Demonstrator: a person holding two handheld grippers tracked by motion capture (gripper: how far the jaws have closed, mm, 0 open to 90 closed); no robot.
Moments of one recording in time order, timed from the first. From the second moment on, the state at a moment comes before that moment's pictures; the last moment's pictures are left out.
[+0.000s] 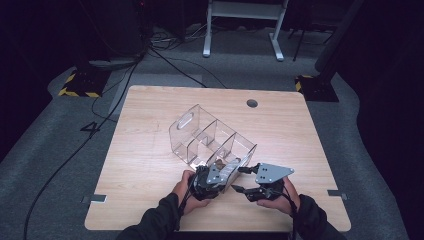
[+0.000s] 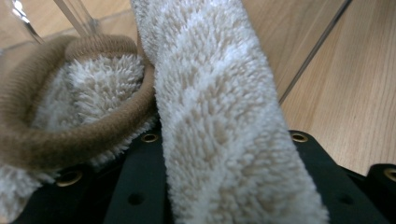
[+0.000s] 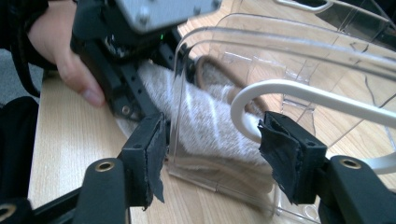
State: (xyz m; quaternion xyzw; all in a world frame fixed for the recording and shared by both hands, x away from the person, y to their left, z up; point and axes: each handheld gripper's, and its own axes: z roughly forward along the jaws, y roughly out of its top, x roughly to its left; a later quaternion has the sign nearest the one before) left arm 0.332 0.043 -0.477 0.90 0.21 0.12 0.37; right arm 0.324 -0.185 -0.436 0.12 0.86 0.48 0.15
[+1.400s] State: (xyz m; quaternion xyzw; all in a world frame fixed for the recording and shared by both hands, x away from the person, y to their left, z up) left arm 0.334 0.048 -0.467 0.89 0.20 0.15 0.37; right arm 0.328 -0.184 -0.442 0.13 0.86 0.47 0.15
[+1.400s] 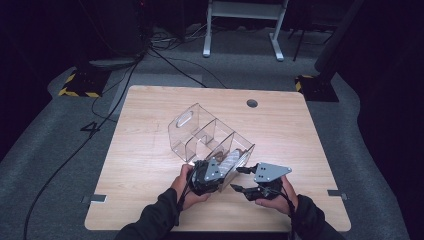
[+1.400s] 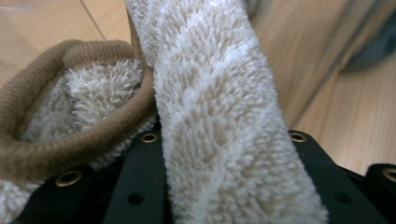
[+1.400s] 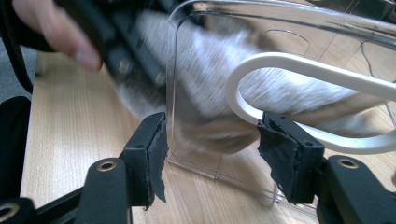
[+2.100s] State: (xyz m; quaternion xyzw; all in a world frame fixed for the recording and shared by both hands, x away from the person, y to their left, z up) left arm 0.331 0.055 -0.412 0.85 0.16 0.17 0.47; right arm 0.337 -0.213 -0.439 0.16 0.86 0.47 0.16
